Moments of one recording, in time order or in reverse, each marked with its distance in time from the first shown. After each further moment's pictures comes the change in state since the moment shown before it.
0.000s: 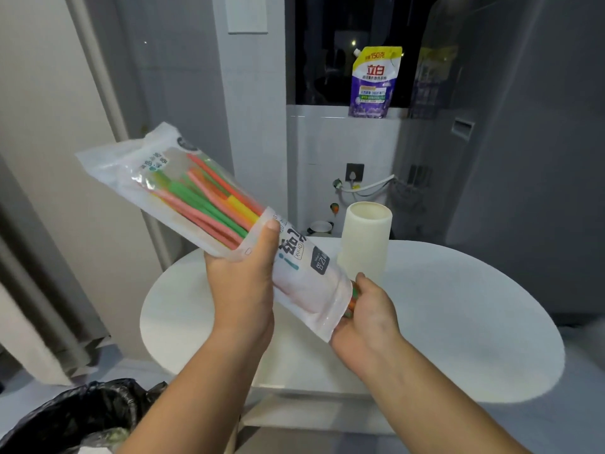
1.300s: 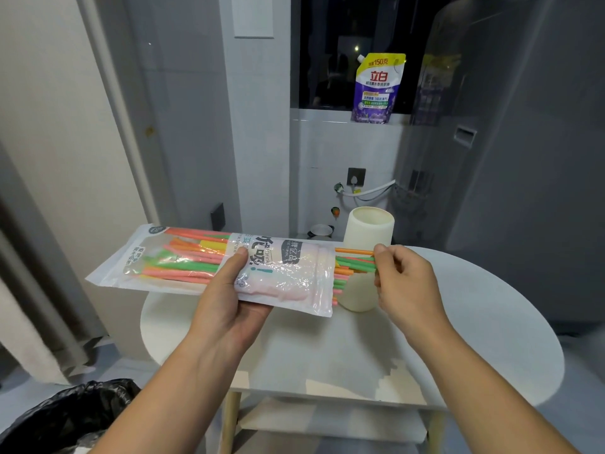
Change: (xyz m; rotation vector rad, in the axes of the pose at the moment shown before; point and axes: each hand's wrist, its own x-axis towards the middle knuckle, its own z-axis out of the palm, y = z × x) left_hand 0.013 -0.001 -0.031 -0.454 -0.032 -0.568; right_hand 0.030 -0.052 -0.035 -0.925 -0.013 -0.830
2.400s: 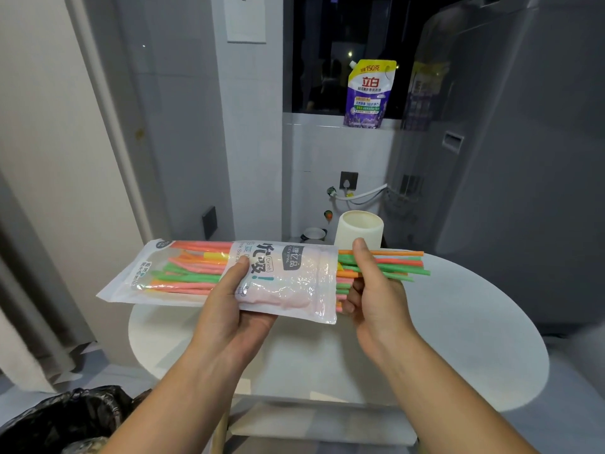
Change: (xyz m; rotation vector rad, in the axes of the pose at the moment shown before) left_hand -0.003 -0.014 0.000 -0.048 -0.023 -0.062; right_hand -0.019 -0.018 0.026 0.798 -0.057 0.363
